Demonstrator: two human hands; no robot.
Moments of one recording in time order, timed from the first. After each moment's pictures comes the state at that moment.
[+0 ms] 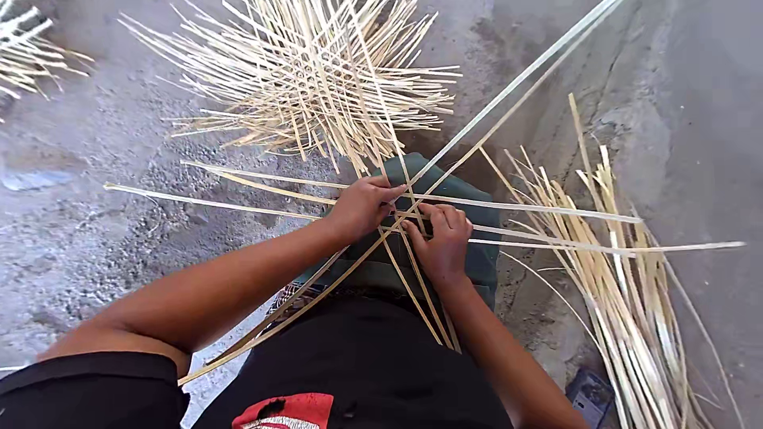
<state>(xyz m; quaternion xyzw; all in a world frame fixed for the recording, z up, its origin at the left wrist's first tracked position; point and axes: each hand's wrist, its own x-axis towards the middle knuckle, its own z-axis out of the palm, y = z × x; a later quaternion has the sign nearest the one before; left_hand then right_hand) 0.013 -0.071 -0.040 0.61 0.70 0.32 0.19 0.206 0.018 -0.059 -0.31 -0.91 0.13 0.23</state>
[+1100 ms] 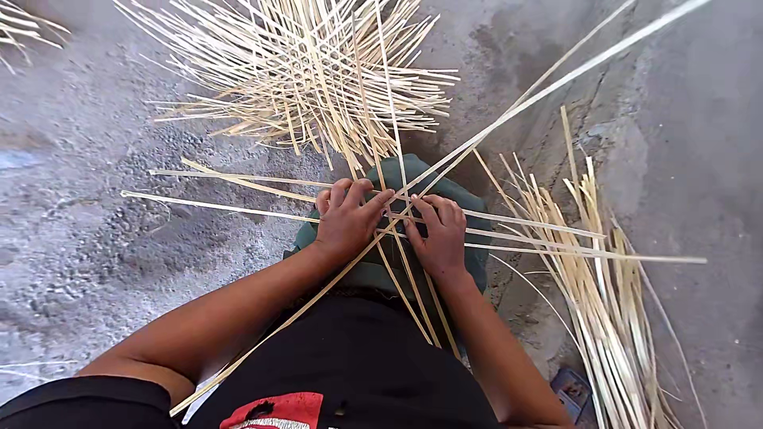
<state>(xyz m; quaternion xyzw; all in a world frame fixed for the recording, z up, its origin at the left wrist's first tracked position) 0.045 -0.099 -0.070 0.52 0.81 0.26 -0.03 0.208 0.041 -0.060 -0.24 -0.94 0.11 0.19</state>
